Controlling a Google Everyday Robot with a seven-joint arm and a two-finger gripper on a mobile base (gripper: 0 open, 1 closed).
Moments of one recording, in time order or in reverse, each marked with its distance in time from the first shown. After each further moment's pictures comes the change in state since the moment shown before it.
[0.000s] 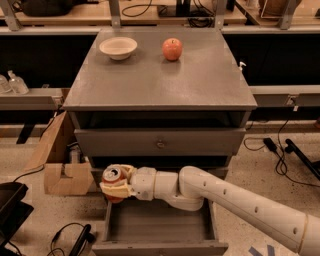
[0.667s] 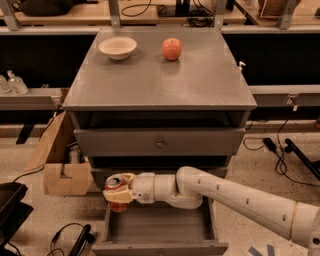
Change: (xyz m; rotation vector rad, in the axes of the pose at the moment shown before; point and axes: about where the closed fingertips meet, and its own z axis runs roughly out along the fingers) arm 0.058 -0.009 0.002 -0.052 0.110 0.147
